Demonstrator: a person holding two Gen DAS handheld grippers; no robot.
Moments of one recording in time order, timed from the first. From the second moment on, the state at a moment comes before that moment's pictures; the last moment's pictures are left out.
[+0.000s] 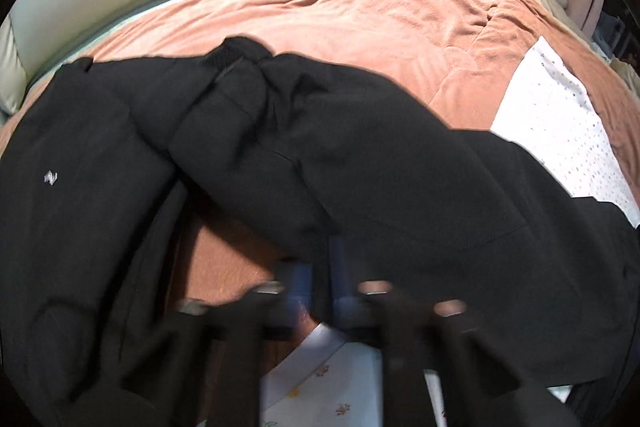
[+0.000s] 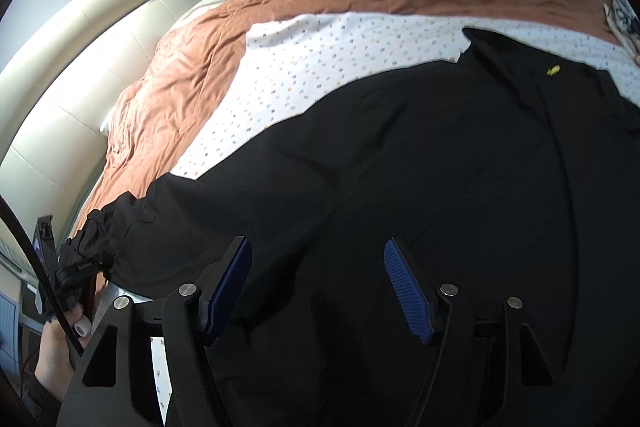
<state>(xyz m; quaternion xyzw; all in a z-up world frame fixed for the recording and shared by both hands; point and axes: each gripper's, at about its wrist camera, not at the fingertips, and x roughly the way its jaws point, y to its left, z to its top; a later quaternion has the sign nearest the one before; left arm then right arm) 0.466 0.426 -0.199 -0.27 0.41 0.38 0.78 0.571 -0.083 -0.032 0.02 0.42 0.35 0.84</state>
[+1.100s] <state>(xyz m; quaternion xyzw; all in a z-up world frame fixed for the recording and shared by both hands) 0.538 0.208 0.126 -0.12 0.20 0.12 0.97 0.545 -0.224 -0.009 0.11 0.36 0.24 0.89</state>
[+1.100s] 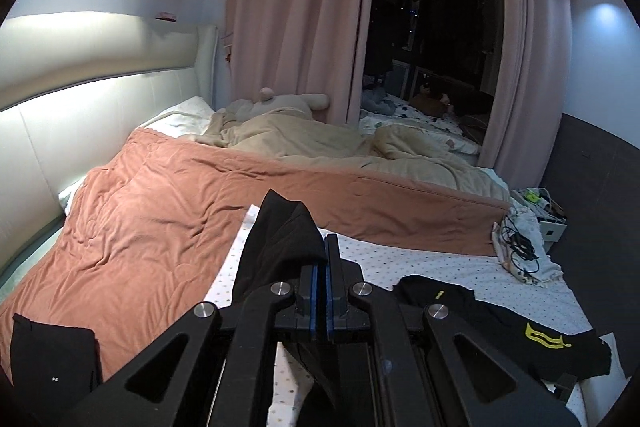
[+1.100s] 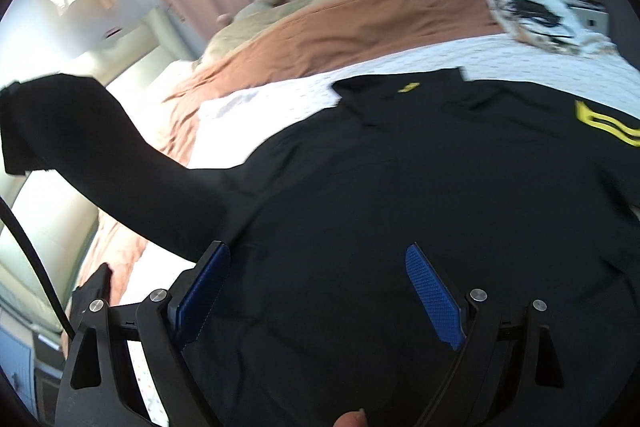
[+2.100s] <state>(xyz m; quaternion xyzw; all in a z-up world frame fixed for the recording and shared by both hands) 0.679 0.005 0.005 -0.16 0.32 -0.12 0.93 0.599 -0.358 -0.040 0.31 0.37 0.12 0.87</state>
